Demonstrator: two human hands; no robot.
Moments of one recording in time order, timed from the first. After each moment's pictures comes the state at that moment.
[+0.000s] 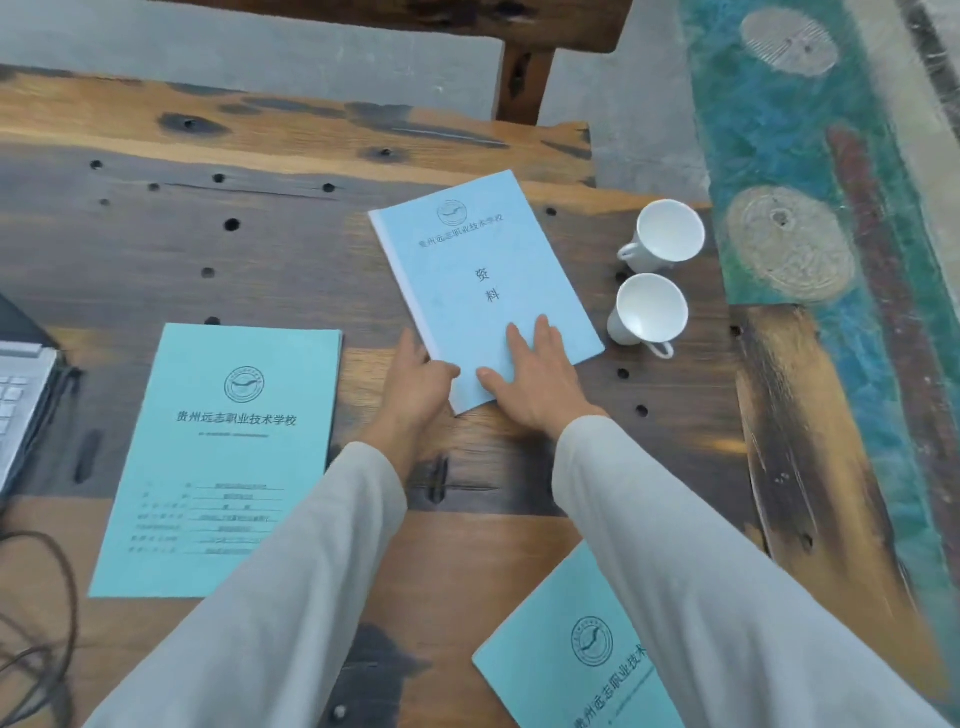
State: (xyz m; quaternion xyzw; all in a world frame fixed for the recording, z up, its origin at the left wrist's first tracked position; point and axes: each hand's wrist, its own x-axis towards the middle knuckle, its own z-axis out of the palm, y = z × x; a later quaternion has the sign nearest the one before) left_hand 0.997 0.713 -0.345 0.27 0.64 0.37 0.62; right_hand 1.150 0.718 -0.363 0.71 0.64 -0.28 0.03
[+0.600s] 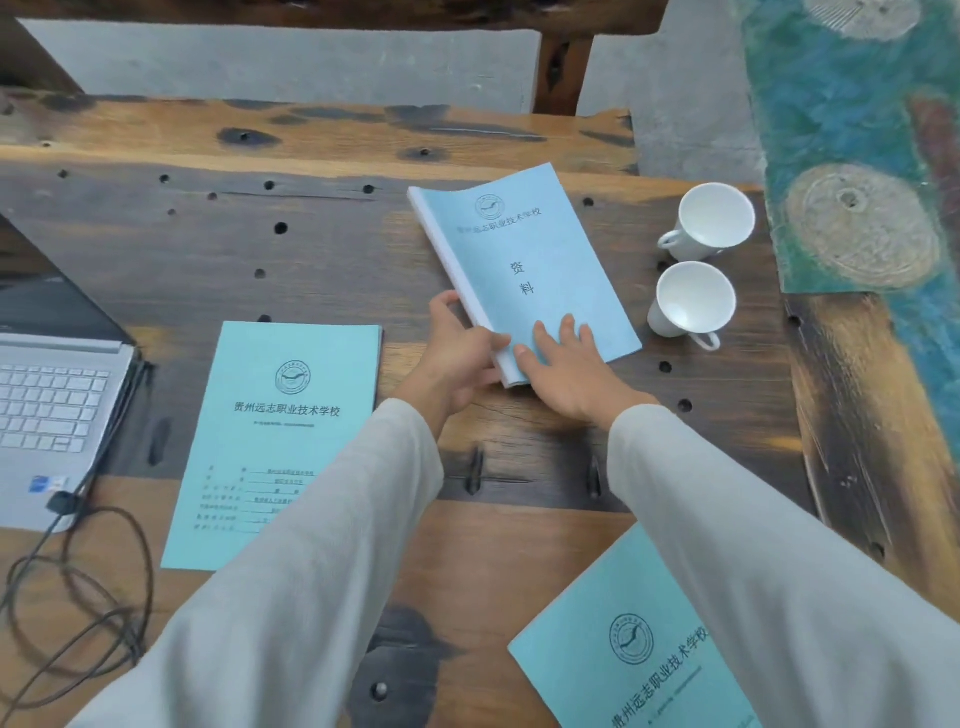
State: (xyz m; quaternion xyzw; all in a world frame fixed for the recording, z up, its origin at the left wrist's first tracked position) left_hand 1.002 0.734 -0.314 0.23 0.62 0.34 0.67; right_hand 1.147 0.724 -0.356 0.69 0.61 -0.38 0.07
